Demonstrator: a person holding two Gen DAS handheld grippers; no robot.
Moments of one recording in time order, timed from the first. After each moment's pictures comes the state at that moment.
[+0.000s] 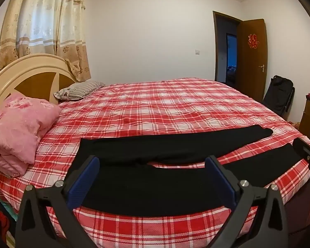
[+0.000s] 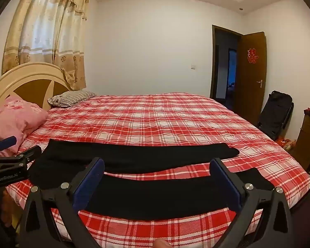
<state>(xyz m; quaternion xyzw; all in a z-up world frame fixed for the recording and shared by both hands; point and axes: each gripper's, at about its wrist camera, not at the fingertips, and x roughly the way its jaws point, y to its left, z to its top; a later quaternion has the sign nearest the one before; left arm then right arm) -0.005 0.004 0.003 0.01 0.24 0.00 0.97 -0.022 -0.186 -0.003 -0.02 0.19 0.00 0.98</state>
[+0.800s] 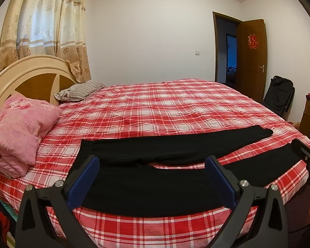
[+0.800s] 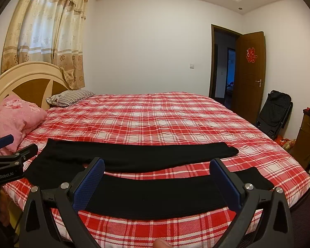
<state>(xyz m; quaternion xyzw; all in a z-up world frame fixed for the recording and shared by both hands) -0.003 0.003 0.003 0.02 0.24 0.00 0.97 -0.018 -0.189 -0.008 -0.01 0.19 -0.01 0.98</state>
